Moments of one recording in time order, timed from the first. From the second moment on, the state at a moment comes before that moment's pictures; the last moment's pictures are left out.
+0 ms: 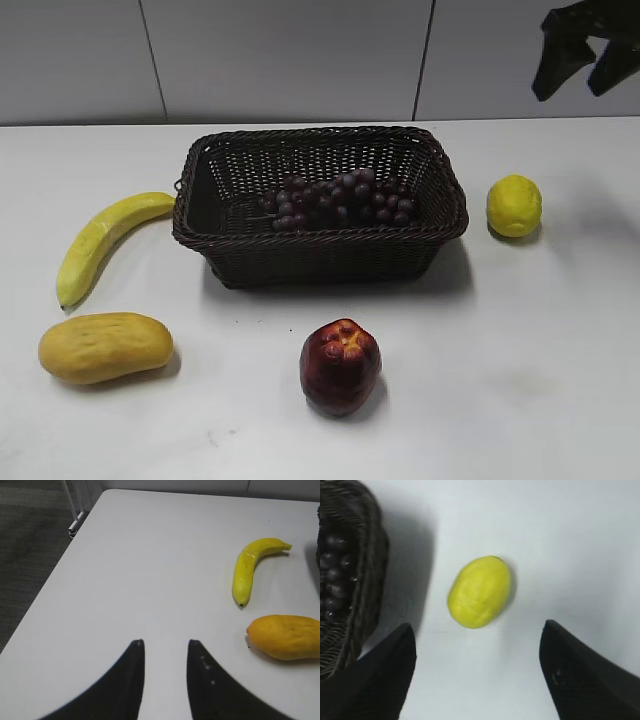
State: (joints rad) left arm -0.02 0.00 -0.48 0.10 1.08 -0.02; right arm 0.06 2.04 -1.93 0.20 1.18 -0.19
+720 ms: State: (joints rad) left arm -0.02 0.00 -0.48 0.10 1.08 -0.02; right arm 0.03 1.31 -1.04 0.11 1.16 -0.12
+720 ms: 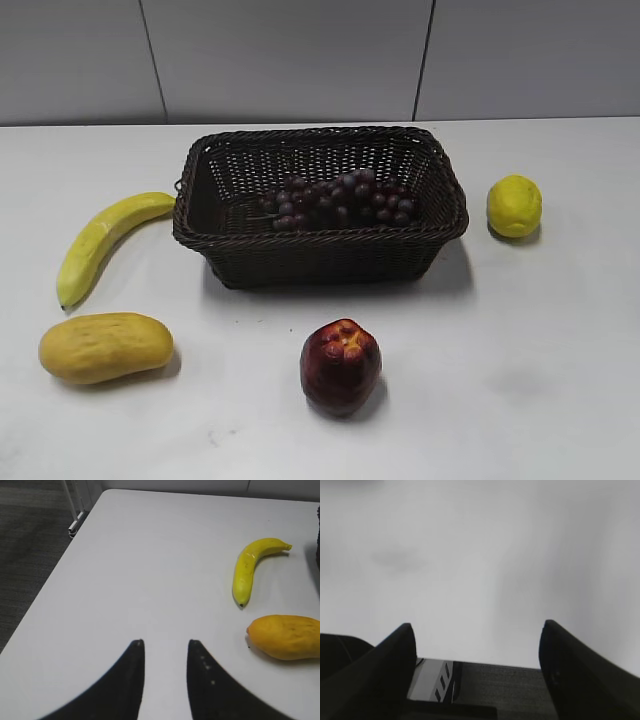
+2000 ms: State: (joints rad) left arm -0.02 0.00 -0.48 0.10 1.08 -0.02; right arm 0.03 0.24 -0.51 0.11 1.04 -0.11
